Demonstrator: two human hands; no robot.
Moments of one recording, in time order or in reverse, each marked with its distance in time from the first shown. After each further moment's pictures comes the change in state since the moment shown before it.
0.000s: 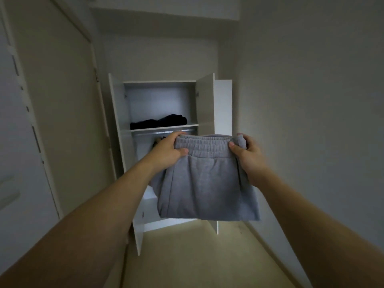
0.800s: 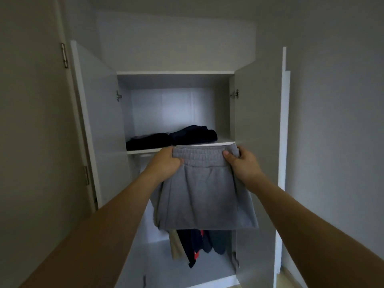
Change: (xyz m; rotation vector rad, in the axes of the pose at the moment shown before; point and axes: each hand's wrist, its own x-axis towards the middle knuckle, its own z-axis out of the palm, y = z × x) left_hand 0.553 -0.460 -0.054 0.124 0.121 -0.135; right_hand 0.561 0.333 0.353 -0.128 -0.081 -0.024
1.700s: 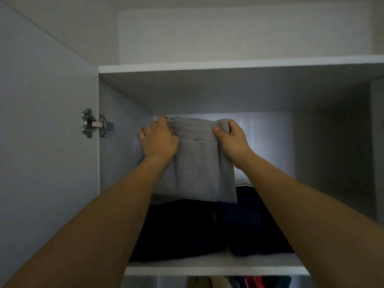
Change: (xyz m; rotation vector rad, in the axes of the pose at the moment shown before) left_hand 0.646 -0.253 -0.094 0.630 0.795 0.006; right_hand 0.640 0.088 0.391 0.224 -0.166 -0.319
